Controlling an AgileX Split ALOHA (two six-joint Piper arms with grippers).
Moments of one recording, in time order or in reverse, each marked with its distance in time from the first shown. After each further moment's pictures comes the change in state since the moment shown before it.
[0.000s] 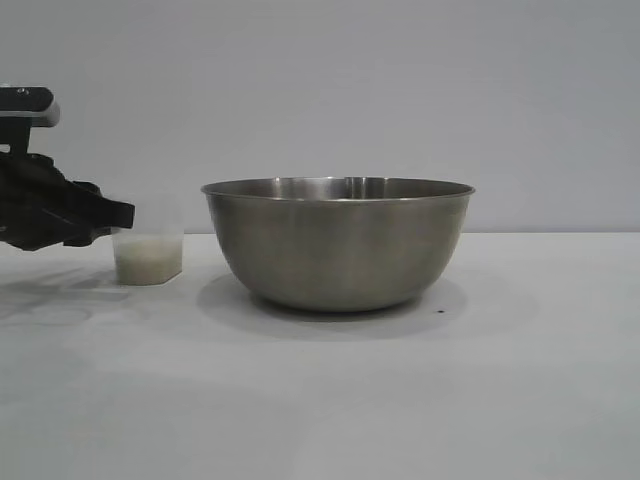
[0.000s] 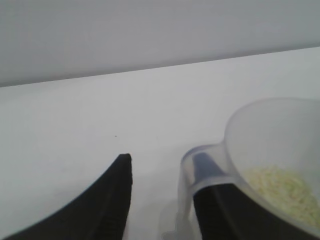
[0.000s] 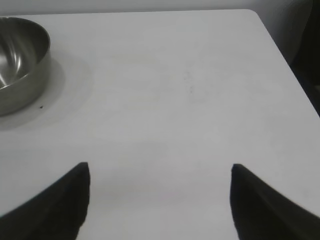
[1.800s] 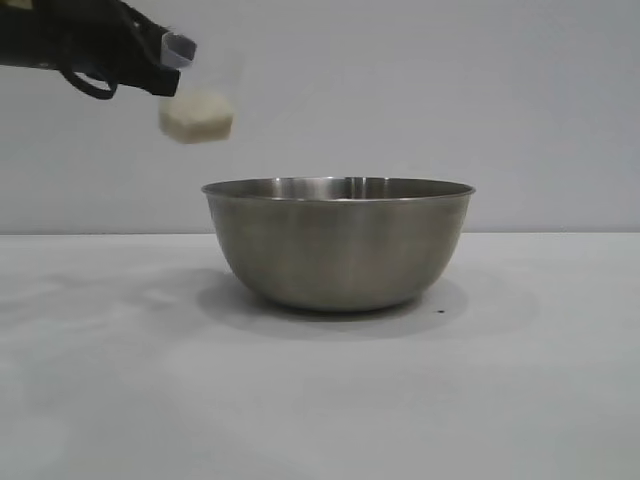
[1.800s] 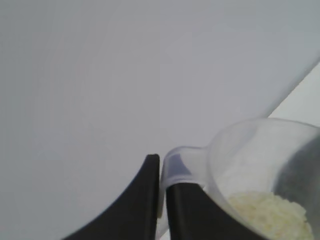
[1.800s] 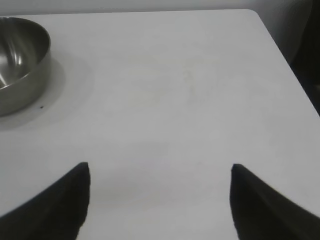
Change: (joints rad) left arm -0.123 -0.311 -0.097 0.454 0.006 0.516; right arm 0.000 0.000 0.000 0.000 0.000 0.000
